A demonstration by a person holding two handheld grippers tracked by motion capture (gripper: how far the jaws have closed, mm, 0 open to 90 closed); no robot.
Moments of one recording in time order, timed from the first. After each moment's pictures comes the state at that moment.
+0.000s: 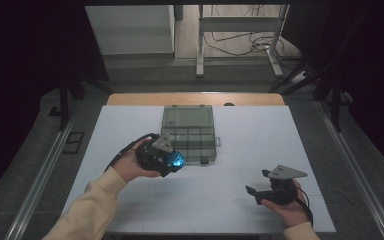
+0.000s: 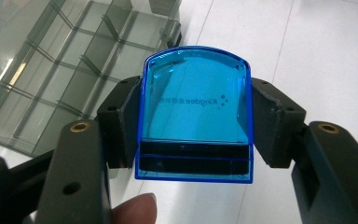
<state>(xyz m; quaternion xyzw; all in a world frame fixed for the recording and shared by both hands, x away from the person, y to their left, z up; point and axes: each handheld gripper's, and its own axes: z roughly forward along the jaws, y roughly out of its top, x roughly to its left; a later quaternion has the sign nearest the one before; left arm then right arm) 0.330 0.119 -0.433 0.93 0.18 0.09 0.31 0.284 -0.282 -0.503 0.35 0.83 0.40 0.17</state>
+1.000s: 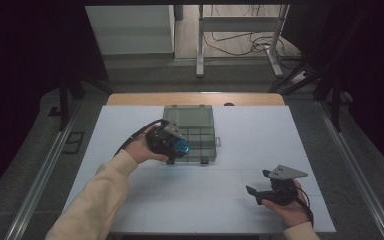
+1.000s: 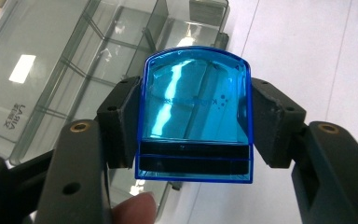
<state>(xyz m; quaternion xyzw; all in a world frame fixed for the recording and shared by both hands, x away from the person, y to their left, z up) 0.382 0.102 -0.436 0.94 0.17 0.10 0.28 0.284 -0.283 -0.504 0.35 0.83 0.40 0.17</state>
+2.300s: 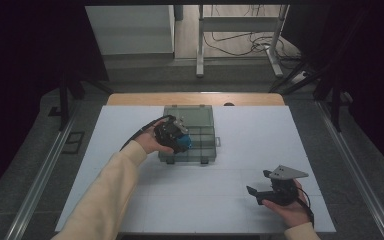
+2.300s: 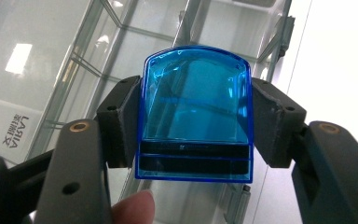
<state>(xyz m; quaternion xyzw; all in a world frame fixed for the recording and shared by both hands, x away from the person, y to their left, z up) 0.427 0.091 -0.467 0.95 0.17 0.09 0.25 0.284 -0.285 -0.504 0.35 0.83 0.40 0.17</state>
